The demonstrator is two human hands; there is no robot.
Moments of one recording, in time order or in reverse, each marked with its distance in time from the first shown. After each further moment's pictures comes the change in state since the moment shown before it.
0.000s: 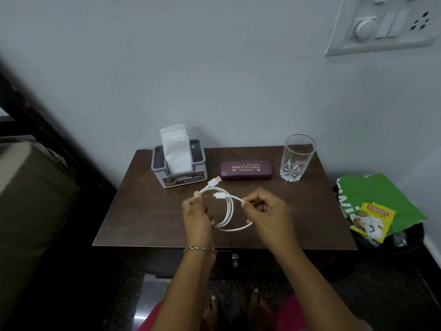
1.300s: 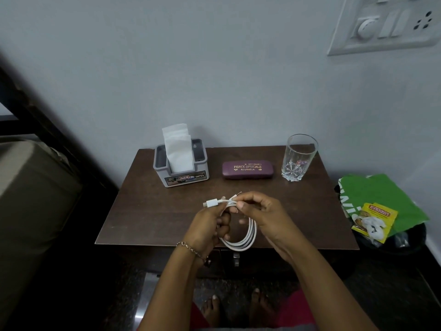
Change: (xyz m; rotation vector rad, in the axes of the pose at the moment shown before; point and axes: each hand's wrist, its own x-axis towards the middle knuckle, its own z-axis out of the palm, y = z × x) left_hand -0.011 0.011 -0.010 0.307 -0.530 -0.292; right_hand 0.005 0.003 -0.001 0.396 -0.338 0.141
